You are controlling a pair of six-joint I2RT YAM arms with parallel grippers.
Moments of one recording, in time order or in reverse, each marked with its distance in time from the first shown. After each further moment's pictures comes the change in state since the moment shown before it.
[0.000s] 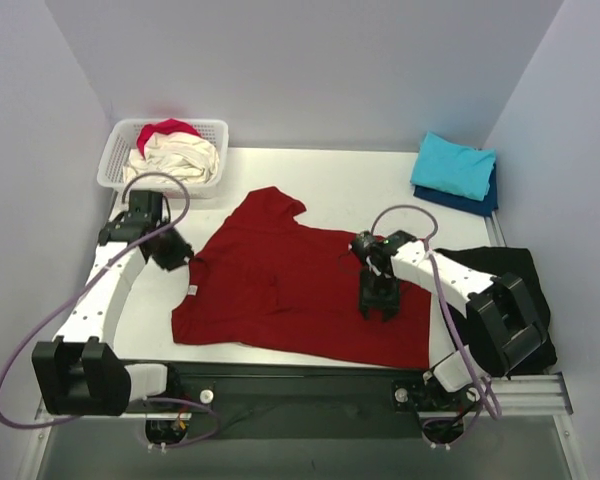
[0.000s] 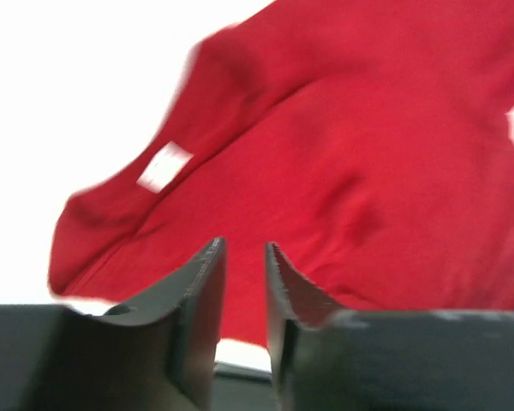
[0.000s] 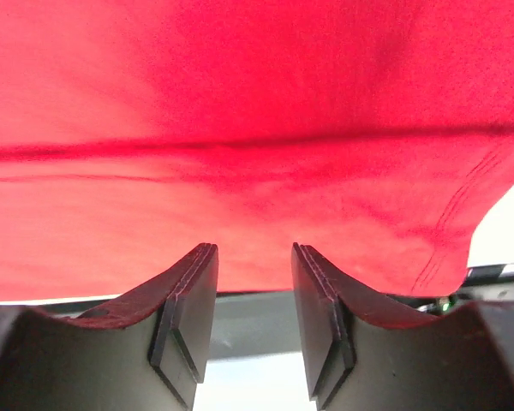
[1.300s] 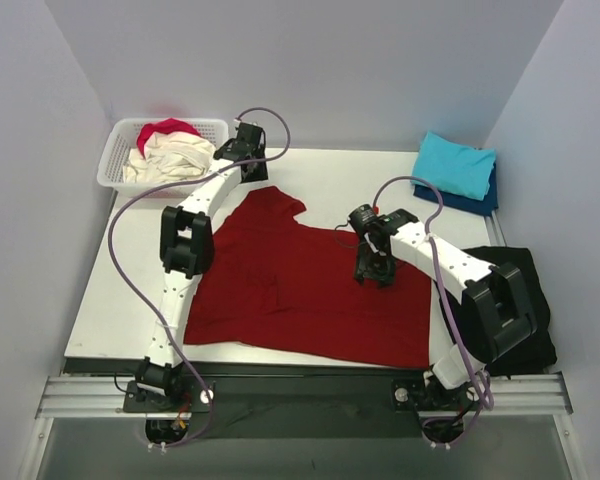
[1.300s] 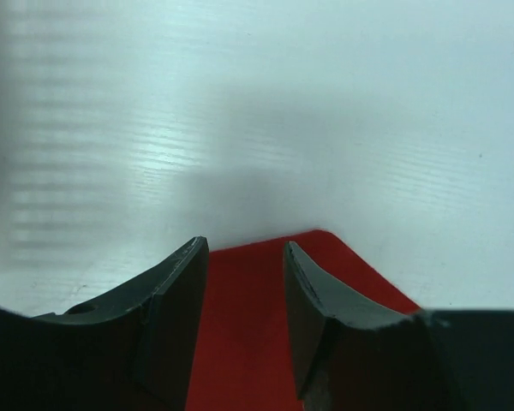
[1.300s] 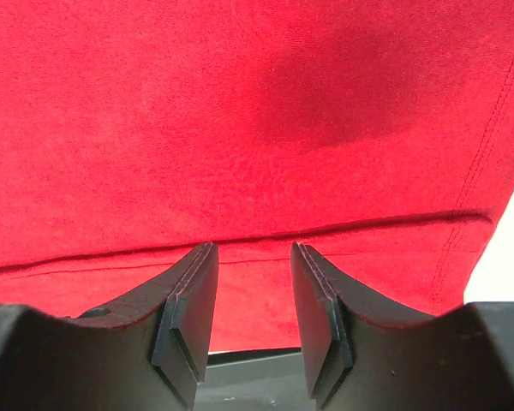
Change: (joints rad) left arm -0.306 1.279 1.289 0.299 -0.207 0.351; right arm -0.053 0.063 0.247 0.036 0.151 0.022
